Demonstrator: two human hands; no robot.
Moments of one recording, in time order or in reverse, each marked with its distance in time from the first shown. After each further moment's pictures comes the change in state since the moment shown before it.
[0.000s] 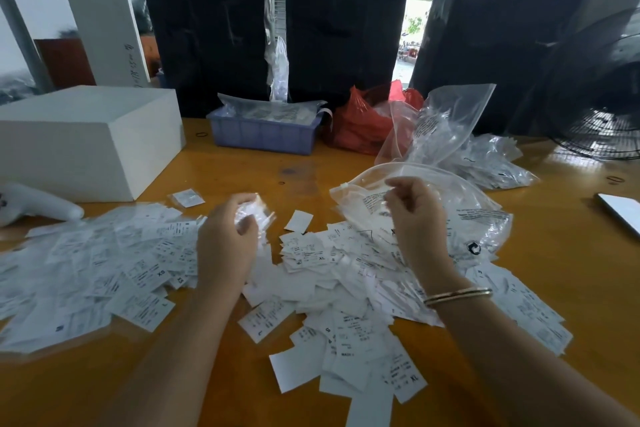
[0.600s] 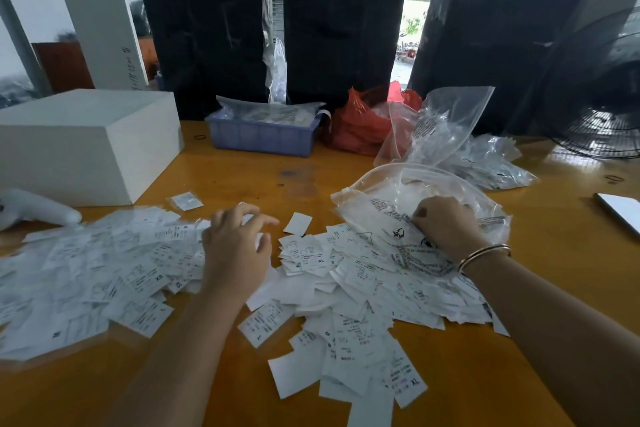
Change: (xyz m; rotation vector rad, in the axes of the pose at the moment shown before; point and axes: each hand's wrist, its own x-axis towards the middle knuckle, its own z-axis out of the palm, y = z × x) left_hand 0.000 -0.012 0.012 0.351 -0.133 0.223; right_hand 0.054 0.060 -0.039 -1.024 -0.363 0.119
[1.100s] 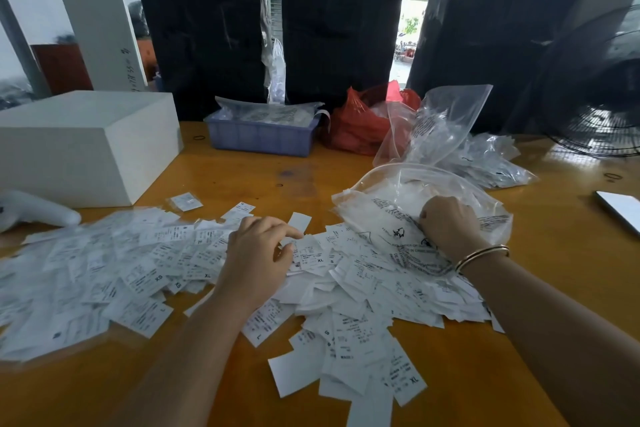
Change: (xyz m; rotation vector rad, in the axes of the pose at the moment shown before) left_hand -0.008 0.013 0.003 -0.171 -0.138 0.164; right_hand -0.005 -0.003 -0.002 -0.067 -0.007 0.055
